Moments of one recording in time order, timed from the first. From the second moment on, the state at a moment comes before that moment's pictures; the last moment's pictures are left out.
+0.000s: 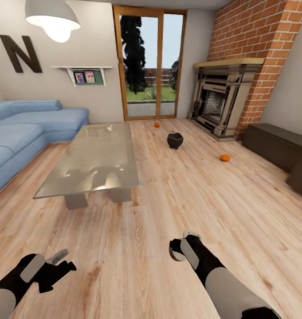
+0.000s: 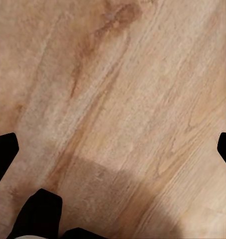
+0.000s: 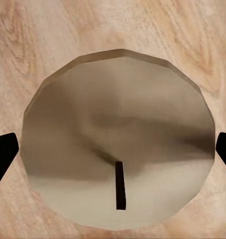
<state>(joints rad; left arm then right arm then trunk) -0.61 0.33 -0.04 -0.48 0.88 0.79 0.19 -0.72 0.15 0.12 -0.51 -0.44 0.50 -0.37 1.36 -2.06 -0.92</state>
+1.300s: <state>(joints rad) -0.61 0.31 -0.04 -0.48 0.88 0.79 0.20 -0.72 0.14 0.07 -0.51 -0.44 0.49 -0.38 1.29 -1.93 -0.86</state>
